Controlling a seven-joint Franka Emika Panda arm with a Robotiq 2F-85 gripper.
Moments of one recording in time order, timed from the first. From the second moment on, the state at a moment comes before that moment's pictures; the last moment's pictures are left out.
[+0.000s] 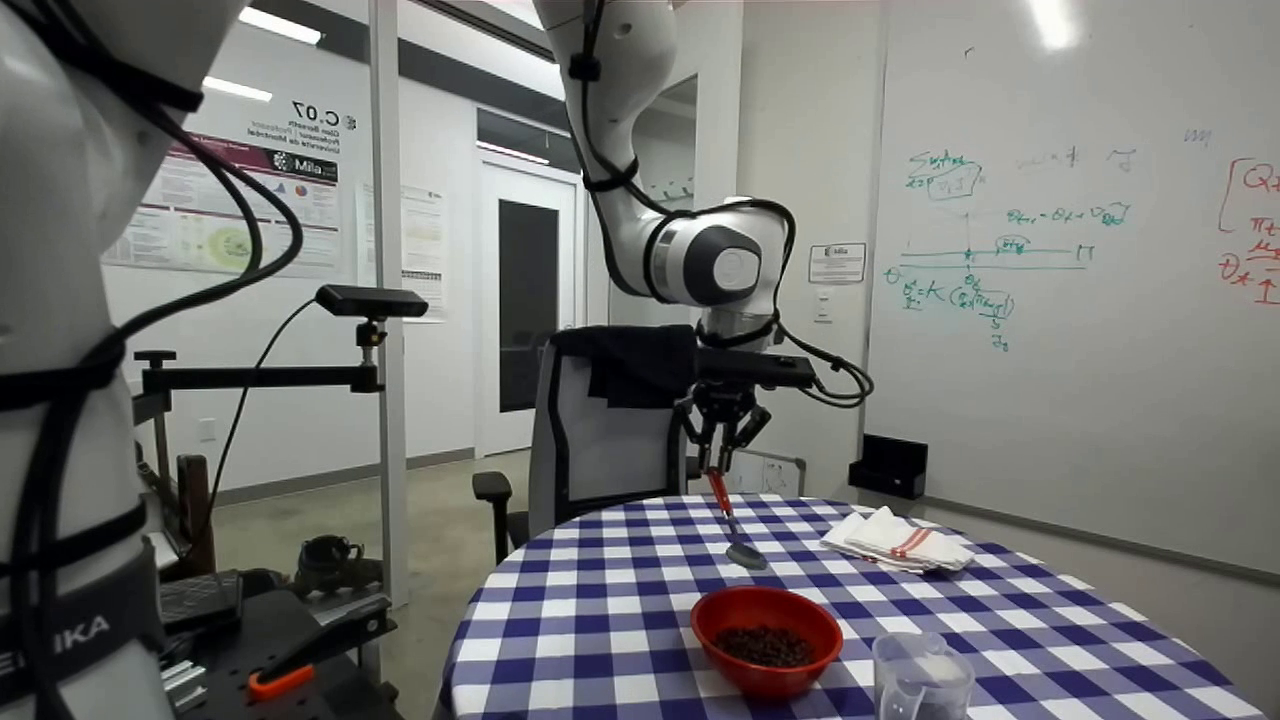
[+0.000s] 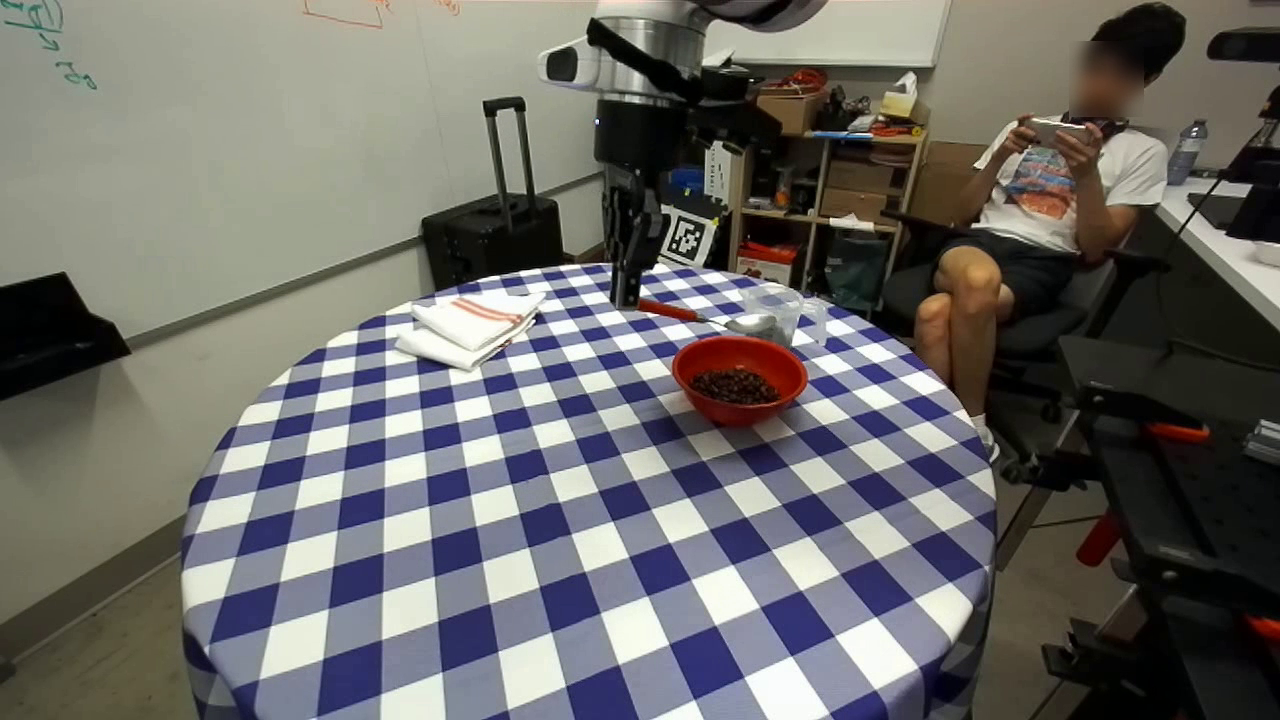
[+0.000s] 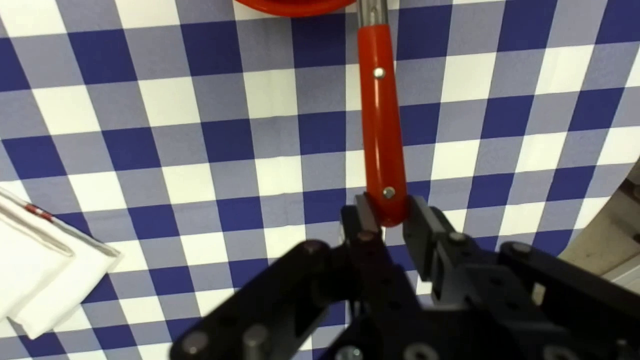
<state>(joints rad) -0.22 0.47 0.19 -2.00 0.11 2.52 -0.92</state>
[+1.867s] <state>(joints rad) -0.26 0.57 0.19 -1.97 0.25 2.53 -1.12</state>
